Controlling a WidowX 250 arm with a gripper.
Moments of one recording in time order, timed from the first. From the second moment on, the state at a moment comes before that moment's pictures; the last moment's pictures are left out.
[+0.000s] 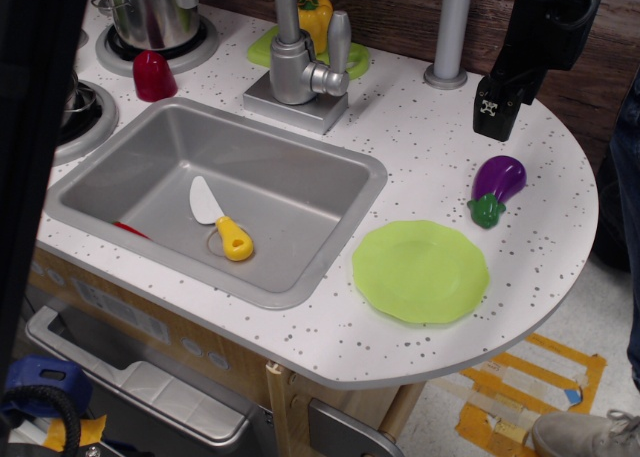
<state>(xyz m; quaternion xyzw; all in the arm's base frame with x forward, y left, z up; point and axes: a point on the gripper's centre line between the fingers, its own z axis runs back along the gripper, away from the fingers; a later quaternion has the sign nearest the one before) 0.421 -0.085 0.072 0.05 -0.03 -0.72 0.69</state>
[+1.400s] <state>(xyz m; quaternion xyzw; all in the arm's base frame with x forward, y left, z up) 0.430 -0.090 0.044 0.05 -0.07 -0.29 0.95</state>
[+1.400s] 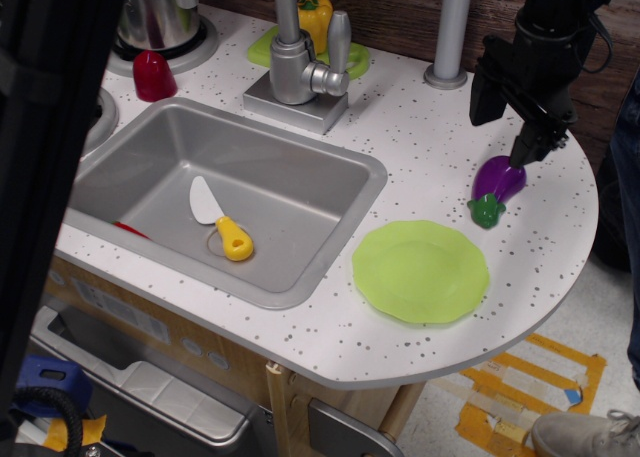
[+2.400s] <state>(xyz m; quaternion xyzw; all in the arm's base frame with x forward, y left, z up) 0.452 -0.102 0.018 -0.02 -0.12 -0.23 0.96</state>
